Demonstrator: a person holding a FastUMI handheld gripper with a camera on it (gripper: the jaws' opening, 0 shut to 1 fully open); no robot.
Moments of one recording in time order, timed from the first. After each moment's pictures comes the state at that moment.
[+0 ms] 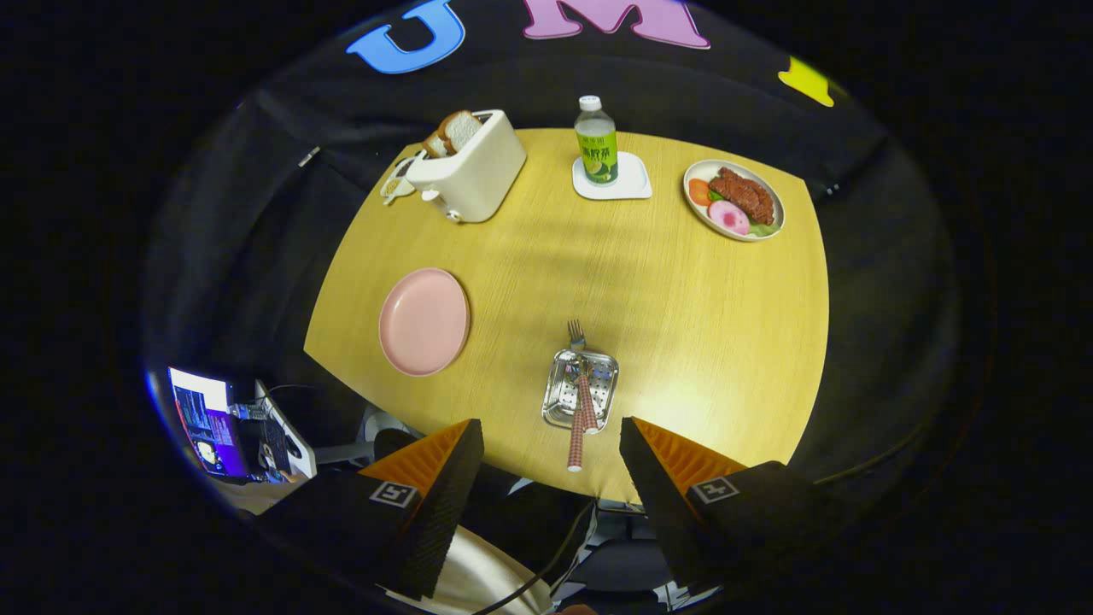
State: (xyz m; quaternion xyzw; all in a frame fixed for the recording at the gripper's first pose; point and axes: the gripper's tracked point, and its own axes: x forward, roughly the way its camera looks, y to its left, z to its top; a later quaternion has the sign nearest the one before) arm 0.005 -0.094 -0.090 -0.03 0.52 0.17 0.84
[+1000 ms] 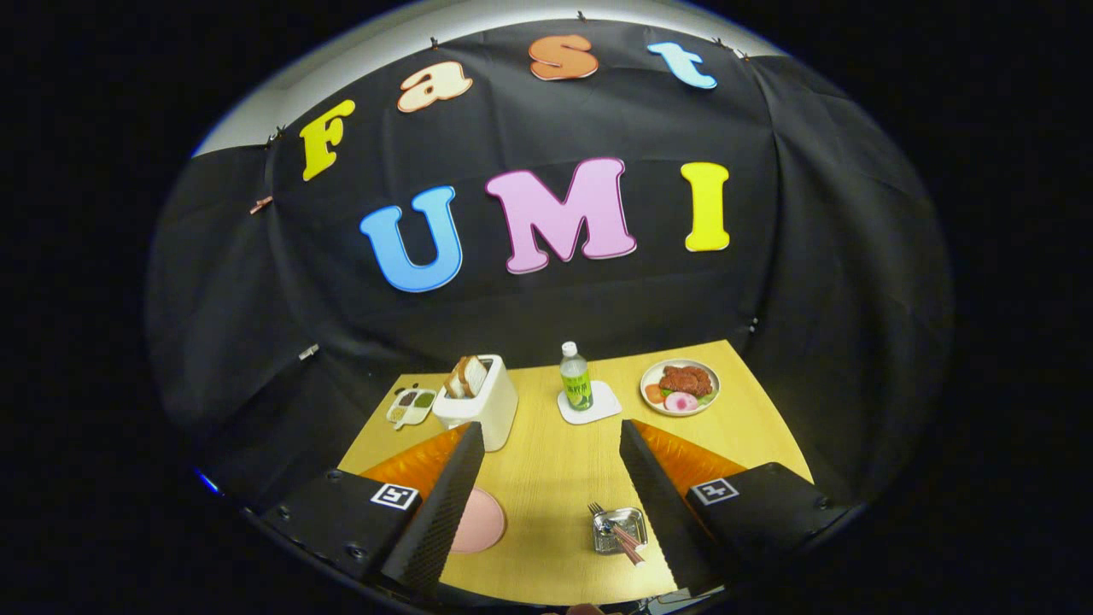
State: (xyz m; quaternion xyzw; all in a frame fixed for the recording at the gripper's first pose) arm 0.014 -0.043 0.070 0.06 0.11 0.07 0.99
